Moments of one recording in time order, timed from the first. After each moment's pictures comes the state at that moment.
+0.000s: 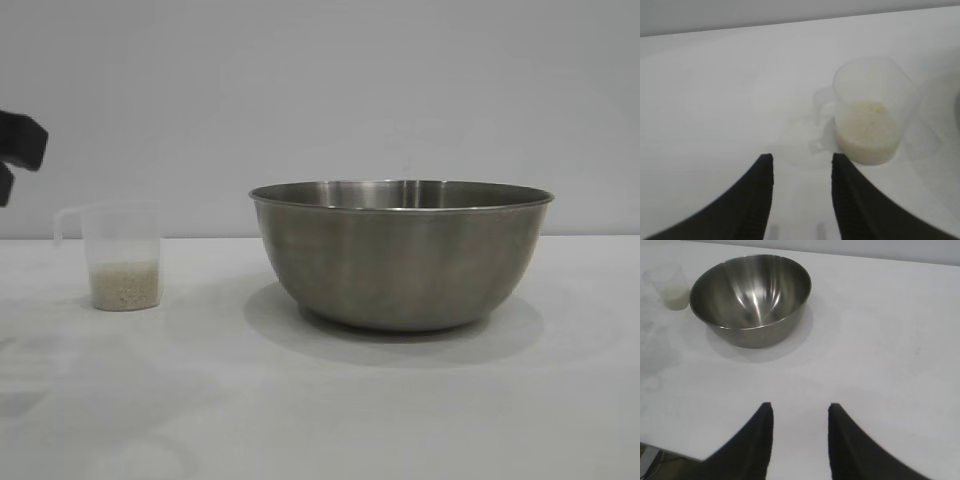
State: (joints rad) left arm -0.74 1.76 -0.25 -0.83 -1.13 0.13; right arm 0.24 -0.02 -0.49 0.15 1.14 -0.09
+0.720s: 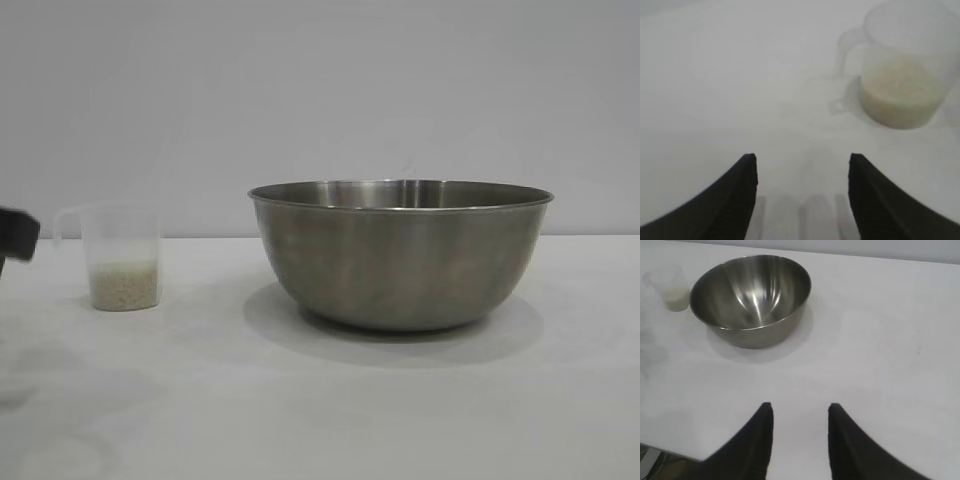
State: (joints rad) left arm -0.62 1.99 -0.31 -0.63 -1.14 -0.03; right arm 0.24 -0.02 -0.49 0.15 1.14 -0.07
